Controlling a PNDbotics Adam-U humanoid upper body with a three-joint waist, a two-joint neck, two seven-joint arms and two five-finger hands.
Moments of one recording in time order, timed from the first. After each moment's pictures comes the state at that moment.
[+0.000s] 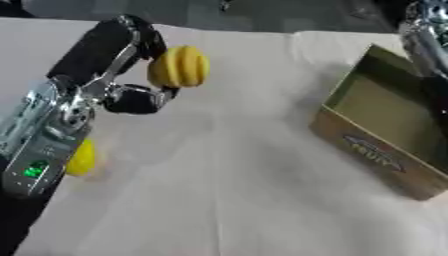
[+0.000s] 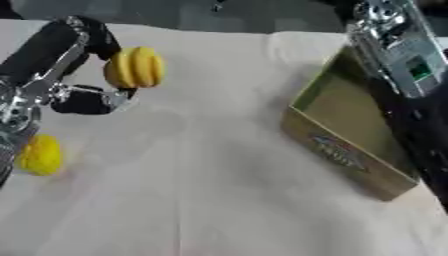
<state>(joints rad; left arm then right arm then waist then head) -0.77 0.39 -0.42 -1.72 -0.82 0.21 -0.17 -0.89 -0.55 0.25 -1.64 -0.13 0.38 0.06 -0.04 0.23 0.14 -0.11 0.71</state>
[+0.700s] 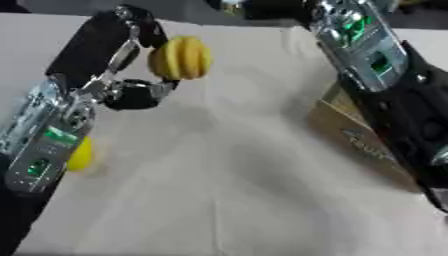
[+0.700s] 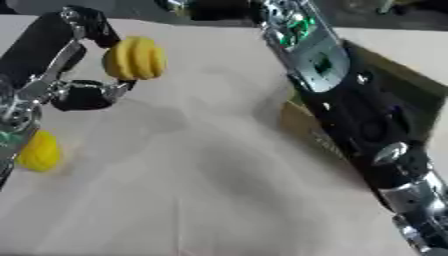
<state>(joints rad) -0.76 0.39 -0.42 -1.72 -0.80 0.15 -0.05 -1.02 -0.34 0.36 -1.48 0.09 0.40 0.26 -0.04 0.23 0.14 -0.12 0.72</state>
